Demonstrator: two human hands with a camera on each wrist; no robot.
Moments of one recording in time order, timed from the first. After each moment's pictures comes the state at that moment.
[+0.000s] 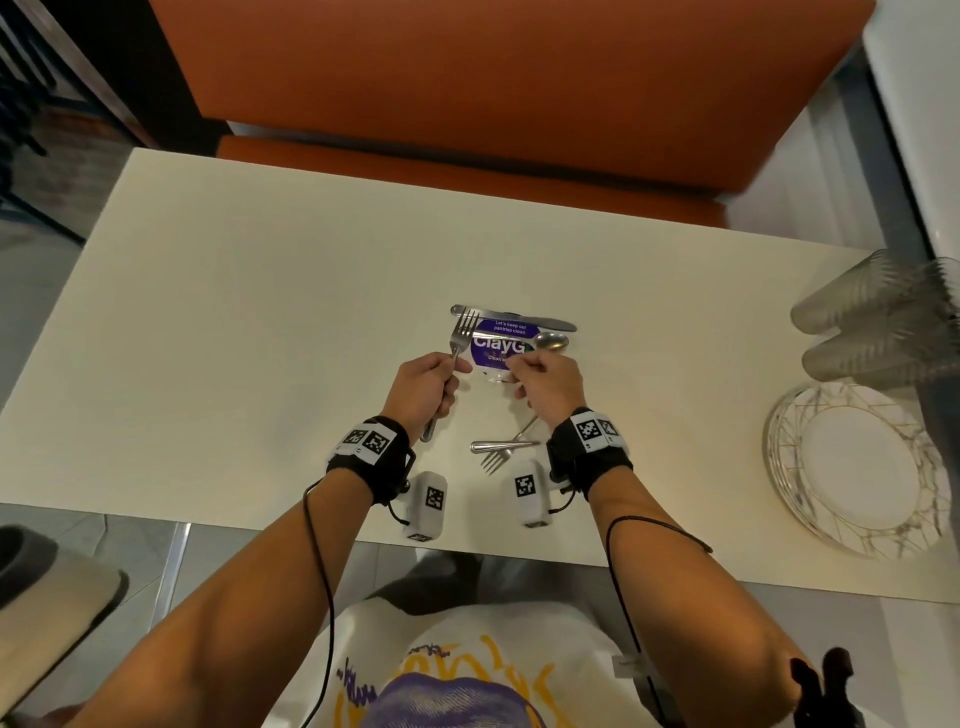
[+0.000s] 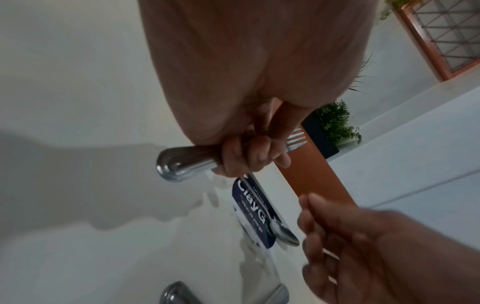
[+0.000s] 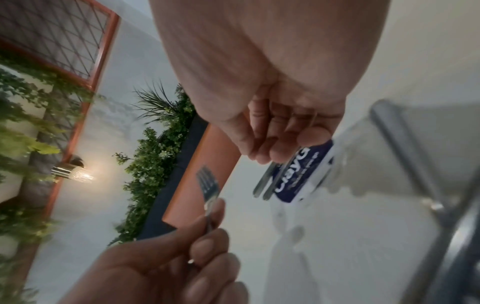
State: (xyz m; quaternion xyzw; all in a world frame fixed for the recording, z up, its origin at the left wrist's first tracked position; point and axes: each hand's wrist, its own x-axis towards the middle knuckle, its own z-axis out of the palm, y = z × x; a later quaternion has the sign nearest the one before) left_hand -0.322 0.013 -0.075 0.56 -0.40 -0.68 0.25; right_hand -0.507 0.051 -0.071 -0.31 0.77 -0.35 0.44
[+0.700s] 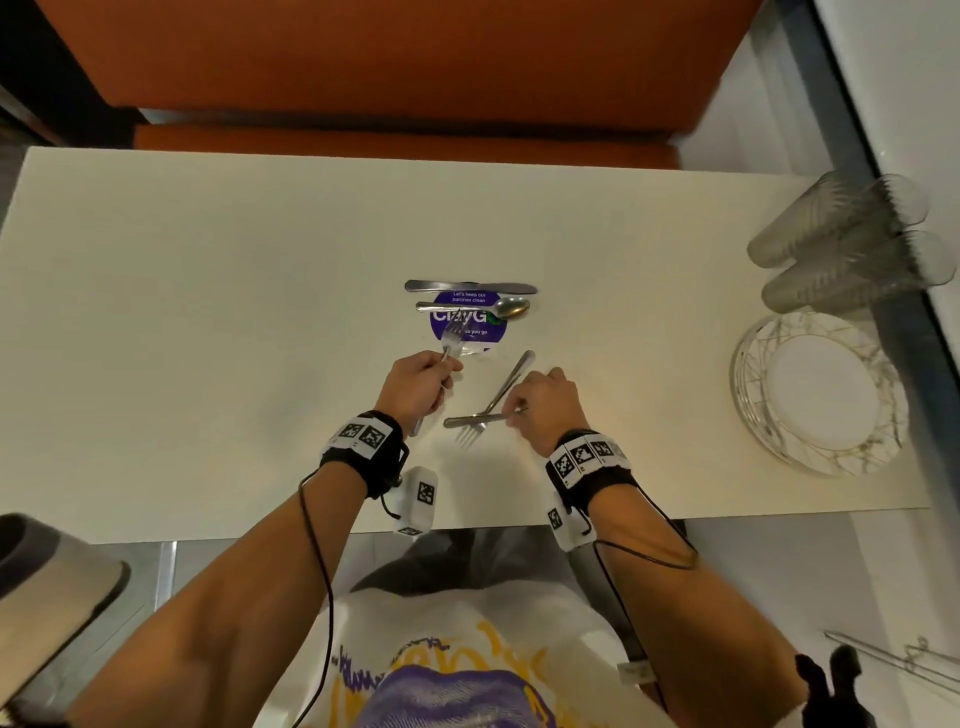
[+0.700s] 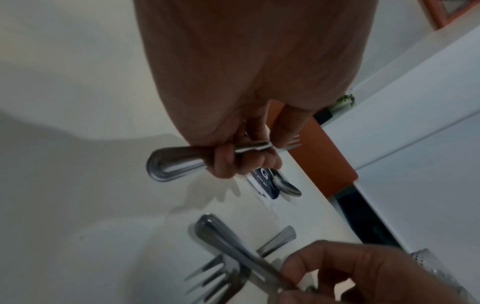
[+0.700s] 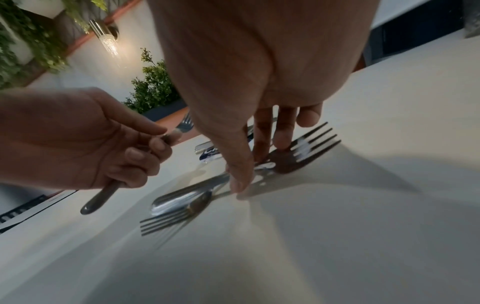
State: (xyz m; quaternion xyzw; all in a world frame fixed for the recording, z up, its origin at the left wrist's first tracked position) left_hand -0.351 0.029 -0.096 0.58 -0.47 -0.65 0.16; right_hand -0.534 0.124 -0.108 -0.58 0.77 -0.01 0.27
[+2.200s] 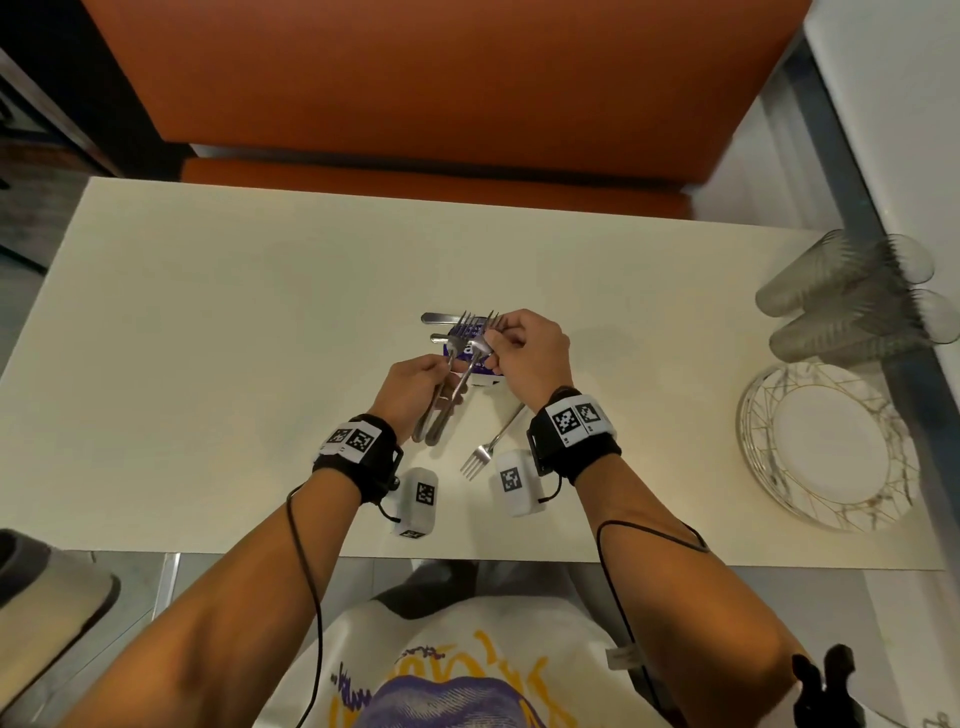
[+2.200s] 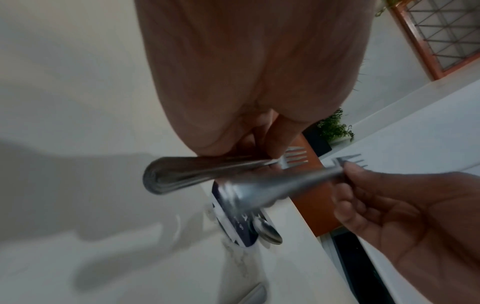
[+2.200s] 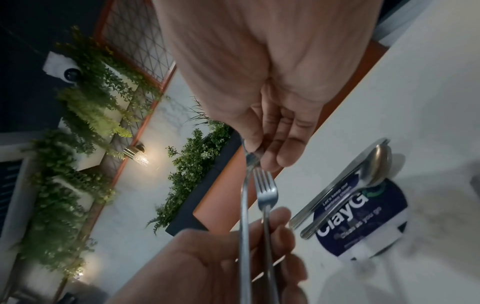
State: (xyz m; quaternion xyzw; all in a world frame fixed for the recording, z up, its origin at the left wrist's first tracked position) left_hand -0.348 0.010 -0.052 0.55 -0.44 -0.68 0.21; right_hand -0.516 0.035 -0.029 -0.36 0.74 -0.43 0.37
